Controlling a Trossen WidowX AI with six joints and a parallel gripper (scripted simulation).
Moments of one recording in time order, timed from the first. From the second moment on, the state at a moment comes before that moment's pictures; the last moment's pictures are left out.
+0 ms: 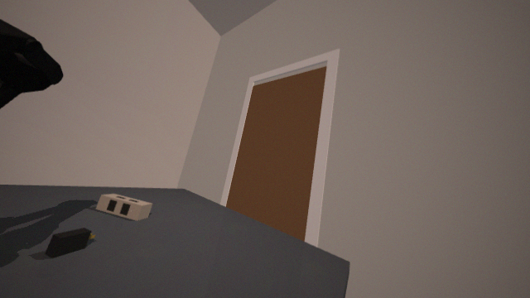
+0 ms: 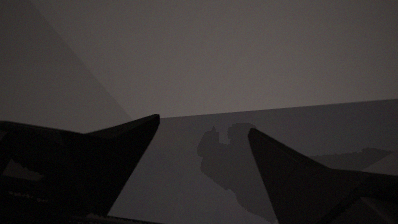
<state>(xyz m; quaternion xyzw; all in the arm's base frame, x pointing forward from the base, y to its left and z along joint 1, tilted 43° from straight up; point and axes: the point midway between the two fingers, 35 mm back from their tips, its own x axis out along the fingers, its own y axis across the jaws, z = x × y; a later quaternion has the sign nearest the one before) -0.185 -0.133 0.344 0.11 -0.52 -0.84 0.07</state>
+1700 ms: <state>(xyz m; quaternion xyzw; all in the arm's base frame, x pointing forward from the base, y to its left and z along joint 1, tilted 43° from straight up) -0.058 -0.254 0.257 0.26 -0.10 -0.89 0.36</state>
